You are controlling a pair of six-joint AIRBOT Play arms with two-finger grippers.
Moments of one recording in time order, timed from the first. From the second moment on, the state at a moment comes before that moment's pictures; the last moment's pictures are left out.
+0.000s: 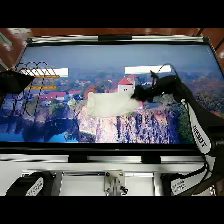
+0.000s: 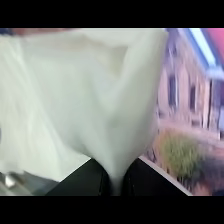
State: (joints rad) left arm 0.05 -0.78 1.26 0.97 -1.12 -1.39; right arm 0.07 -1.72 1.39 2.41 -1.02 -1.76
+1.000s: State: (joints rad) left arm 0.05 -0.81 1.26 0.97 -1.11 -1.46; right arm -0.57 -1.79 1.71 2.04 -1.16 -1.30
